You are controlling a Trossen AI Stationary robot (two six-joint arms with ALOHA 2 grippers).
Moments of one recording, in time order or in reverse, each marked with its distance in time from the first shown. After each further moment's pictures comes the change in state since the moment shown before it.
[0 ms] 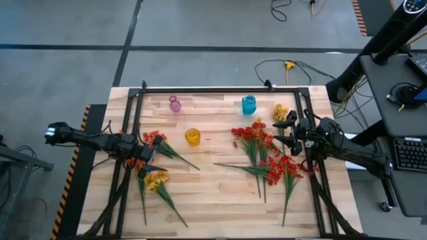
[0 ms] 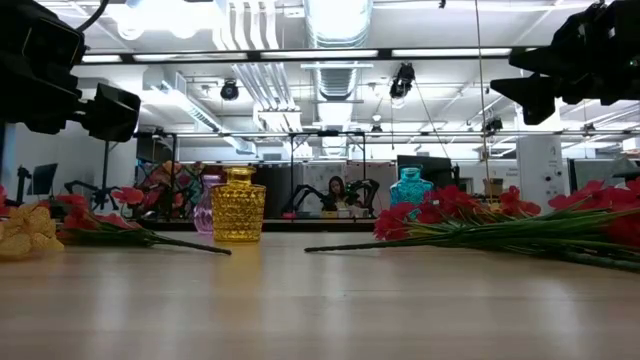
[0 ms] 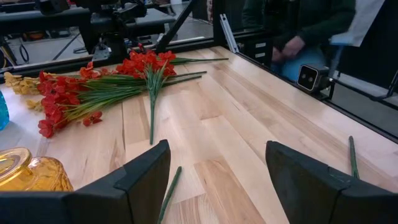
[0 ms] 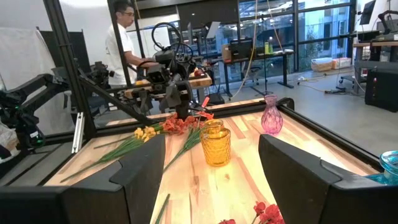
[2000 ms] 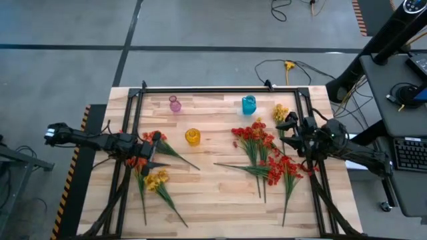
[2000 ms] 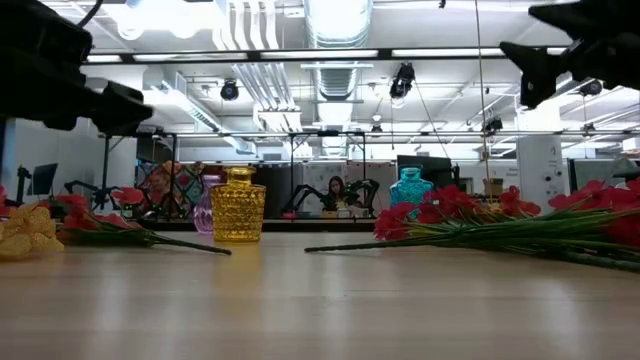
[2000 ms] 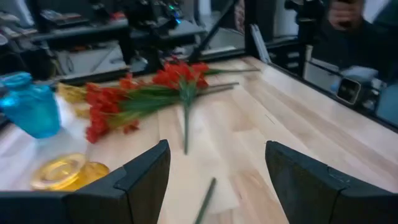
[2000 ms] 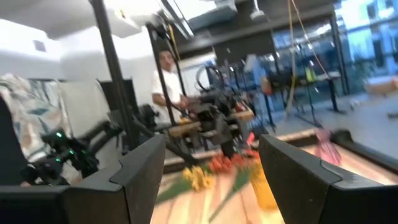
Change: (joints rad) left arm 0.015 -0.008 0.000 0.047 -0.115 0.021; right arm 0.043 0.000 -0.024 0.256 -0.079 0.203
